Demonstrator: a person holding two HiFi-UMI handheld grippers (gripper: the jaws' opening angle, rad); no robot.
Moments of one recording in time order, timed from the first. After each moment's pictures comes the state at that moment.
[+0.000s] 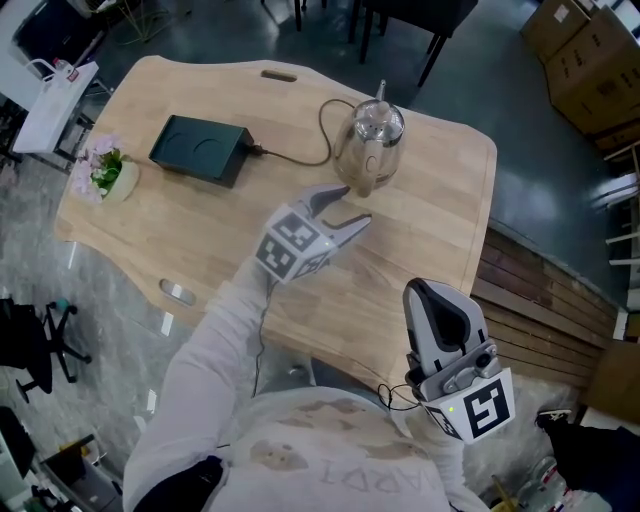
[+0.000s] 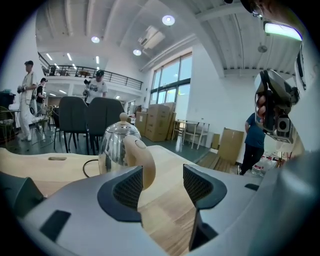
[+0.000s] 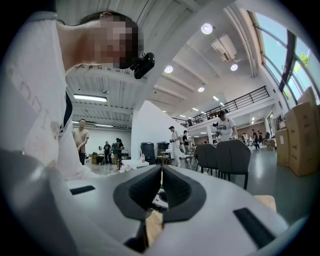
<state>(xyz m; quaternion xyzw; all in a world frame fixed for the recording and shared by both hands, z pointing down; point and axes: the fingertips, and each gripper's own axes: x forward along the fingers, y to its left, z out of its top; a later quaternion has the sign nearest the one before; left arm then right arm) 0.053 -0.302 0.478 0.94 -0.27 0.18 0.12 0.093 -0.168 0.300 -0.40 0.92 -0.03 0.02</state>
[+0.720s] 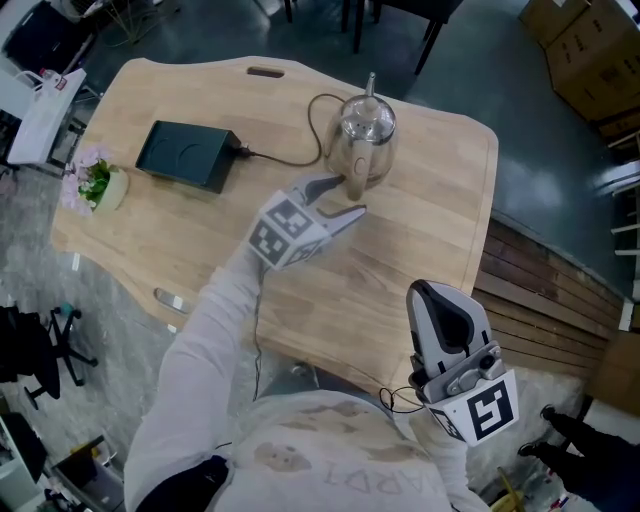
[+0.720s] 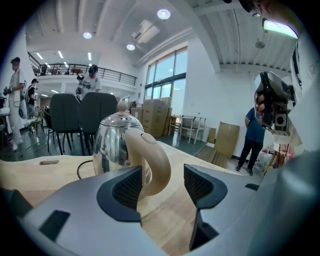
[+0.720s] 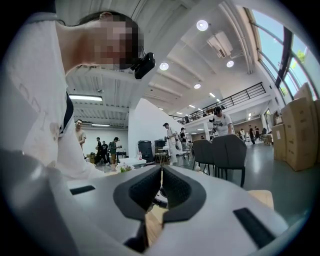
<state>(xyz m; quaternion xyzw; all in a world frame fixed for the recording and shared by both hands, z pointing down) 0.065 -0.338 0.505 0.94 -0.24 0.21 0.11 0.117 -0.194 0.321 -0.41 0.91 -0.05 0.01</state>
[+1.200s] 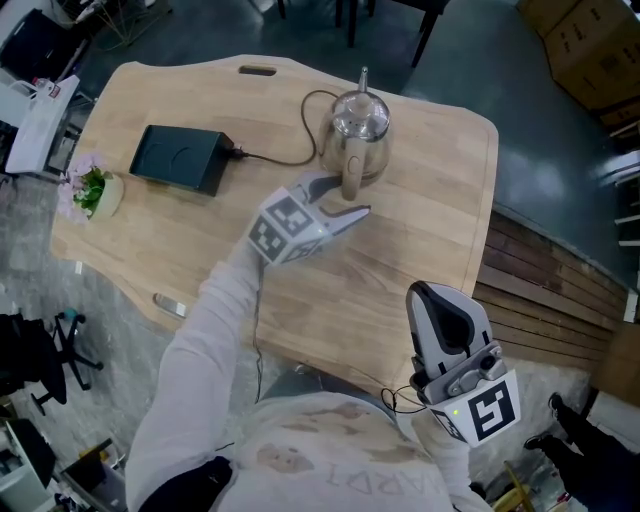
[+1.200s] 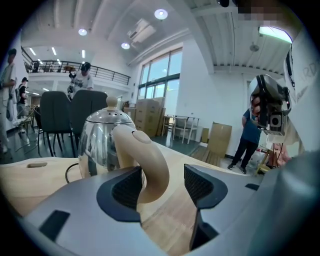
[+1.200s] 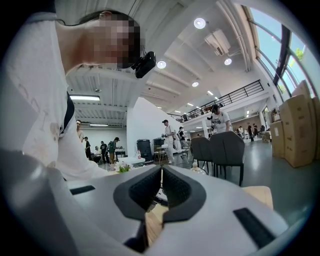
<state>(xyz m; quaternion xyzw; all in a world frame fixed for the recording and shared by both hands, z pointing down) 0.084 -0.341 0.516 0.95 -0.19 0.21 0.11 0.126 -0.200 0.334 -0.41 0.91 -0.06 0.01</state>
